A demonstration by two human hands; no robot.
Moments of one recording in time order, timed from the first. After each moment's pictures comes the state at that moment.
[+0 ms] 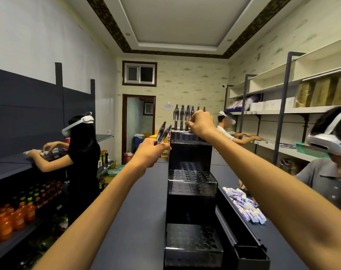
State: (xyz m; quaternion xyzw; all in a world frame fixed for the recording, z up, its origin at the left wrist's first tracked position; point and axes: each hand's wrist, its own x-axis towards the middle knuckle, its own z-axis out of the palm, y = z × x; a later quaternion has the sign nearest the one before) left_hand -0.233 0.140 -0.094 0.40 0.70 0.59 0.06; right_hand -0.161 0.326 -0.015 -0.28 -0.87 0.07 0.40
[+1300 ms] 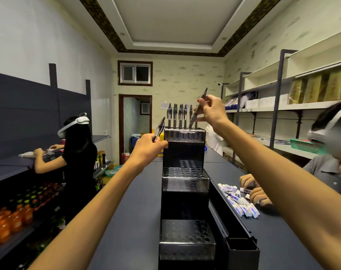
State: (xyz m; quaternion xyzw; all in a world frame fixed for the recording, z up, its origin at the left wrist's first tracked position) left_hand -0.223 0.148 -0.092 0.42 0.70 0.57 -0.04; right_hand -0.103 0.332 0.006 -0.13 -0.75 0.40 0.51
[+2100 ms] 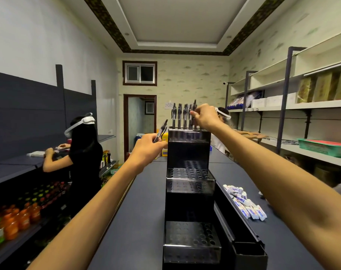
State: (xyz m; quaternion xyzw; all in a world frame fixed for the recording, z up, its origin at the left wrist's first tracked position) left_hand -0.227 0.139 -0.090 0.42 0.71 0.56 -0.03; right_hand -0.146 0.343 0.004 -0.25 -0.87 0.15 0.40
